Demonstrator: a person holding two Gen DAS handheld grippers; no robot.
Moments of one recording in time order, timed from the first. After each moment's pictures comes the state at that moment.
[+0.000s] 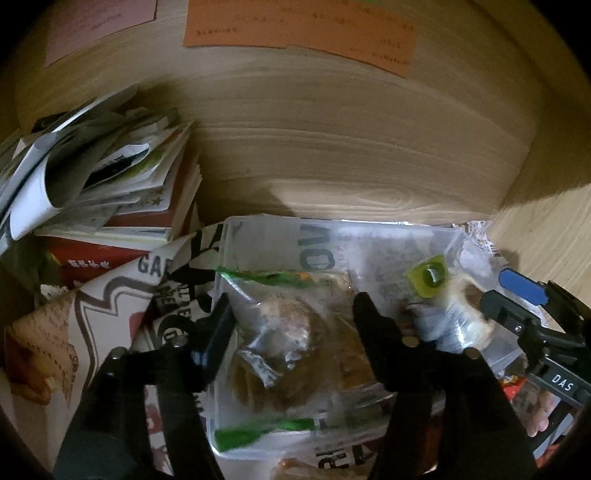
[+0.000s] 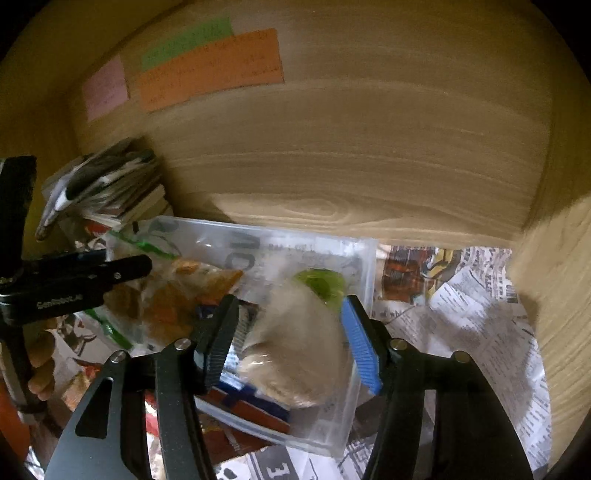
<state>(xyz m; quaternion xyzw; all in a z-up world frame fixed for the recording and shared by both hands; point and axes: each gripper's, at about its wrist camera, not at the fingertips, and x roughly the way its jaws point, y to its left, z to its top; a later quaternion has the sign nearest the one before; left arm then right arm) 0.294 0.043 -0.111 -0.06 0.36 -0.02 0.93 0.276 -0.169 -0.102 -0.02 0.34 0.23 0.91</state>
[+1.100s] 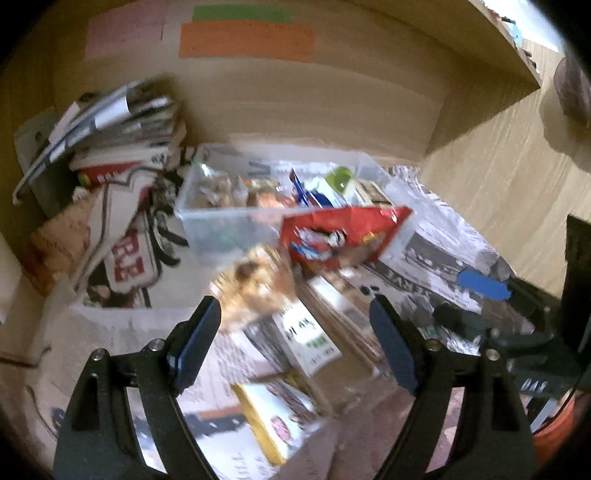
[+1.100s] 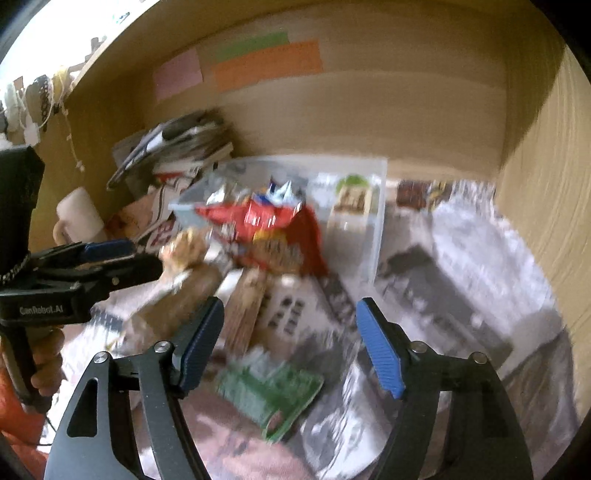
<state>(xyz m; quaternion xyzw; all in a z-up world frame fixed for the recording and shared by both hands) 0.124 -0.006 -0.126 -0.05 0.36 -0.07 0.93 0.136 -0.201 -0.122 0.00 0.35 0.27 0.90</state>
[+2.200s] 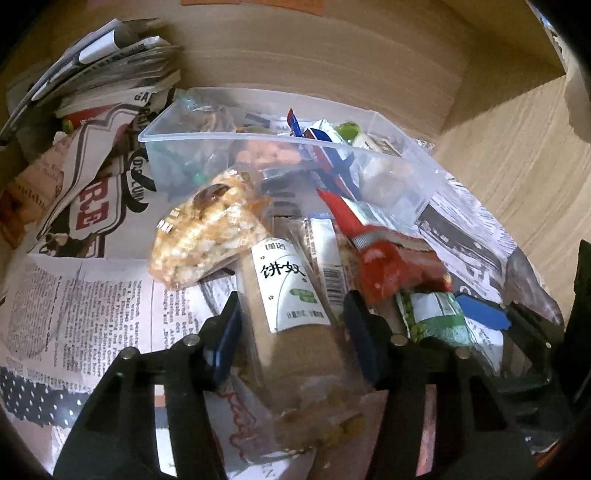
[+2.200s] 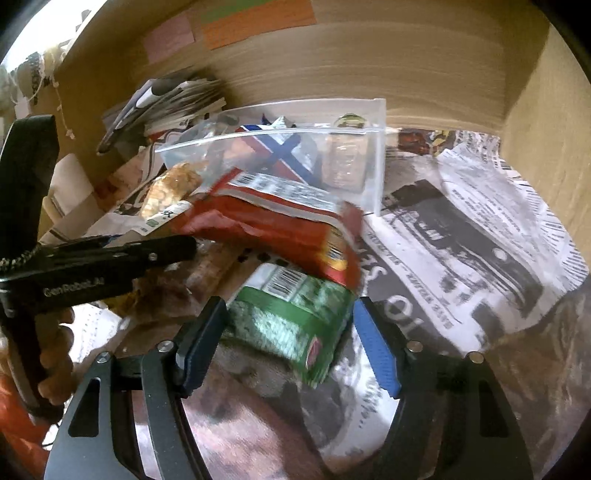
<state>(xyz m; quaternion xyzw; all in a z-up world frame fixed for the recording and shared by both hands) 0.143 -0.029 -0.175 -0.08 0.40 -0.05 0.91 0.129 -0.199 -0.168 -0.01 0.39 0.26 0.88</state>
